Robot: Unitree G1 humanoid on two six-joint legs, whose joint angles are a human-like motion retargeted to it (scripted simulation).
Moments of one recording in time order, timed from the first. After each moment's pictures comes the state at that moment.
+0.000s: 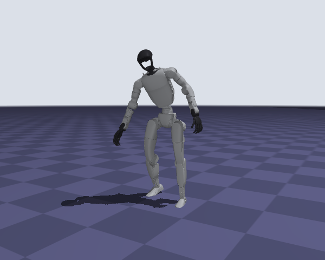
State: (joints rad) left arm 0.04 0.38 -0.33 0.80 -0.05 -0.01 0.00; right arm -0.24 -0.68 0.03 1.09 0.40 -0.01 -0.20; waist 0.22 0.32 0.37; left_leg -0.02 0.12 0.22 -0.09 -0.03 -0.23; right_leg -0.07 -0.13 -0.18 0.38 -0.14 0.10
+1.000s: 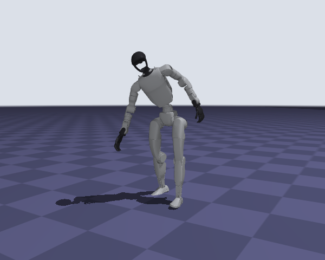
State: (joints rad) left arm 0.32 0.35 -0.33 0.74 0.00 -0.04 -0.12; right arm -0.25 -0.77 0.05 1.10 0.32 0.00 -0.24; waist 0.36 0.36 0.36; left_leg -0.21 0.01 0.21 -0.09 -0.01 -0.21; right_leg 0.04 -0.17 -0.28 0.05 -0.09 0.25
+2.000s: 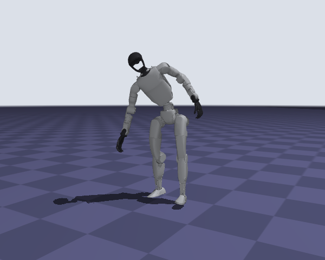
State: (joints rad) left arm 0.34 0.34 -0.32 0.60 -0.09 -0.03 -0.17; right arm -0.18 -0.83 0.00 1.08 0.33 0.02 -0.22; waist 0.31 0.43 0.37; left_leg -0.17 -0.01 0.25 -0.09 -0.05 -0.24; right_leg -0.01 -0.22 -0.30 -0.01 0.01 0.26
